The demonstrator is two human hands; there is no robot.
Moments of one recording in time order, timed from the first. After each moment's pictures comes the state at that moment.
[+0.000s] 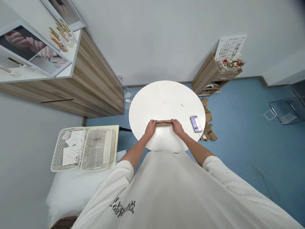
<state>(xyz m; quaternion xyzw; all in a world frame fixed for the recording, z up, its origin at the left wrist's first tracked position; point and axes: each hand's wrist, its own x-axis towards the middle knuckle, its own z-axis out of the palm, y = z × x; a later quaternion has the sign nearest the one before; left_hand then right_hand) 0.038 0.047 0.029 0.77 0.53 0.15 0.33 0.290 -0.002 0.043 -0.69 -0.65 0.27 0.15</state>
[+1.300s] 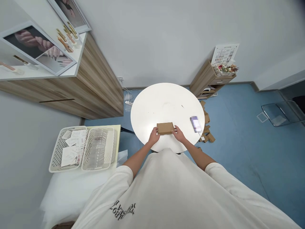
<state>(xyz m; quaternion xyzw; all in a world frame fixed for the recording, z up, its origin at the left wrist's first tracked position) 0.030 -0.013 0.006 0.59 0.55 0.22 0.54 0.265 -0.059 0.044 -0.75 -0.45 0.44 0.22</state>
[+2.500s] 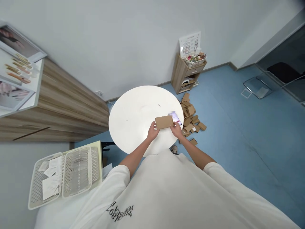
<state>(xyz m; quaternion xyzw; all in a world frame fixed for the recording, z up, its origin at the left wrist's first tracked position) 0.212 -0.017 0.062 0.62 0.52 0.19 0.56 0.411 -0.106 0.058 -0.80 -0.32 0.33 0.38</state>
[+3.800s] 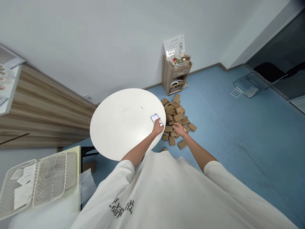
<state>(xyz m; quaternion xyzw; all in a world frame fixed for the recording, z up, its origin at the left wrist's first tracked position) 0.432 -0.070 0.070 0.70 0.46 0.15 0.52 0.617 -0.187 0.057 -0.78 -0.28 0.44 0.35</state>
